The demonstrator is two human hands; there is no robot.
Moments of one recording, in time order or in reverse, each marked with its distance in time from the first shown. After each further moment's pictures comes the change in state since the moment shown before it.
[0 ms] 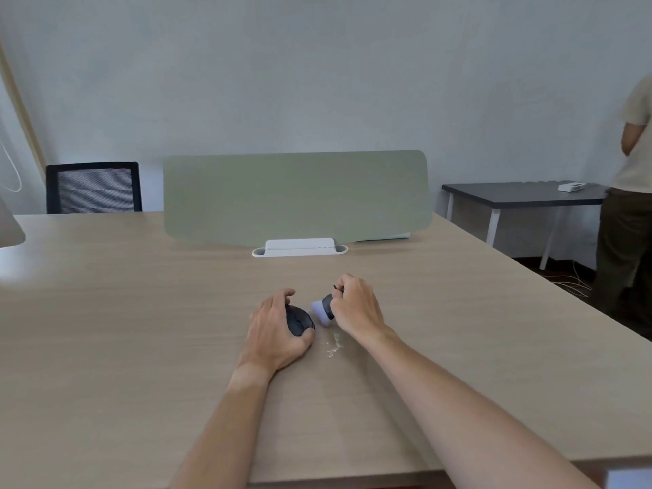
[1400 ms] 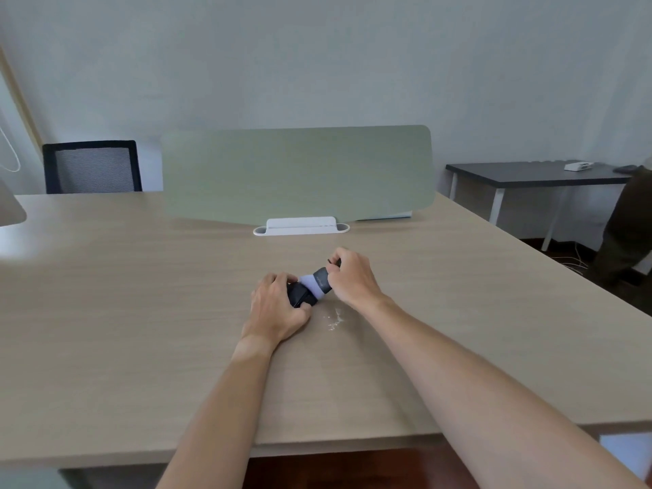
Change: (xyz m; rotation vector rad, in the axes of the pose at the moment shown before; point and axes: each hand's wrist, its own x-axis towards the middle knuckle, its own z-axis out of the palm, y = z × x) left_hand 0.001 0.004 -0.002 0.070 -0.029 -0.074; right_hand 0.003 -0.006 -0.001 0.042 -0.061 -0.043
